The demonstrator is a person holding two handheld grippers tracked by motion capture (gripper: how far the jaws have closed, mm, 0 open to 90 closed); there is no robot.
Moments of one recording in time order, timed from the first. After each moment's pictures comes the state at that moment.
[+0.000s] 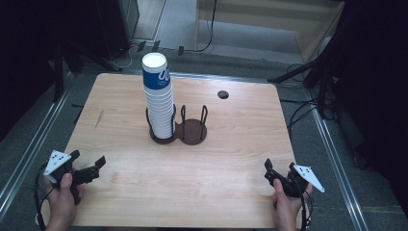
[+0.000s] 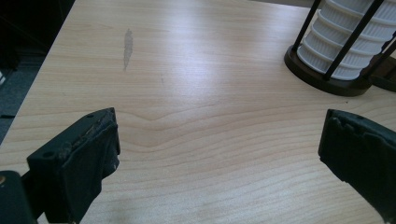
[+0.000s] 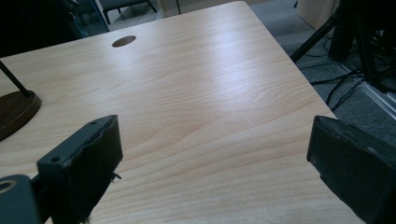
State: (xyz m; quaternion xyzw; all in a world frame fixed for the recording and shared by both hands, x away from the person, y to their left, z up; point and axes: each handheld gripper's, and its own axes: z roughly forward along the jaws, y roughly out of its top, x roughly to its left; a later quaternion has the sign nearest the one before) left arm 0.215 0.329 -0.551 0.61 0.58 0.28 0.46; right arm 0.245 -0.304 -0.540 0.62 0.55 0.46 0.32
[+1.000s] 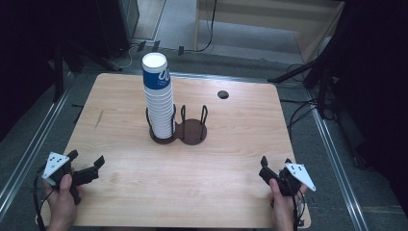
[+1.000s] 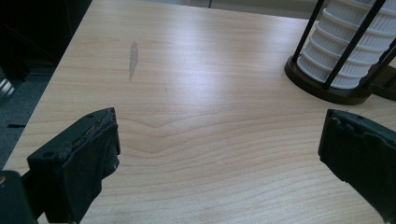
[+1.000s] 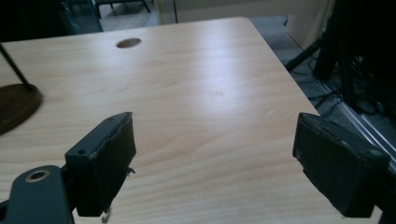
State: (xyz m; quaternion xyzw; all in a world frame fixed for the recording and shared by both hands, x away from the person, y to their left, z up) left arm 0.209 0.327 -0.550 0.60 0.57 0.30 0.47; right arm 0.240 -0.276 -0.522 0.60 0.57 0.44 0.36
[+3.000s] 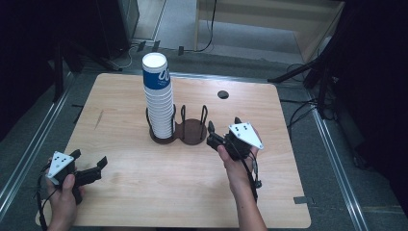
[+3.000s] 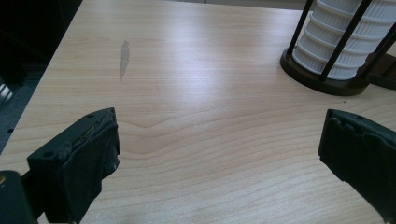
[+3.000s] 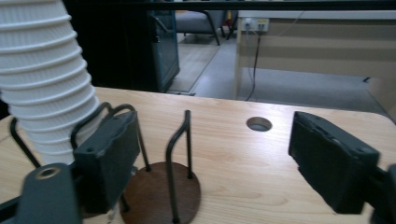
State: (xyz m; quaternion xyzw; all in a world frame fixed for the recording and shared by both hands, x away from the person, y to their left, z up) left arm 0.211 0.322 -0.551 0.61 0.56 0.31 0.46; right arm 0.289 -0.122 -0.430 0.47 0.63 0.51 0.35
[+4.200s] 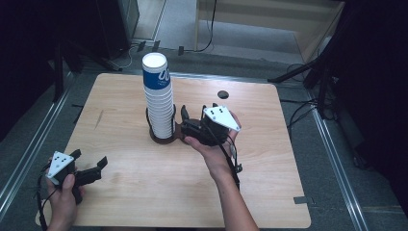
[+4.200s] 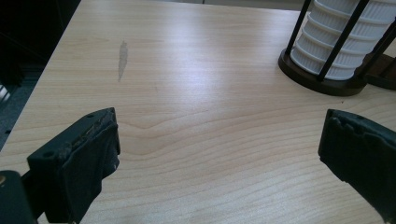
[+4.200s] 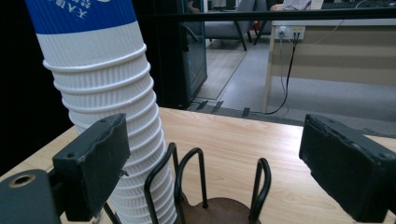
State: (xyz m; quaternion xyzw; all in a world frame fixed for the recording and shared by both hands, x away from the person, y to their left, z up) left arm 0.211 0.322 -0.551 0.62 0.56 0.31 0.47; right arm 0.305 -0.061 -0.399 0.45 0.64 0.54 0.31
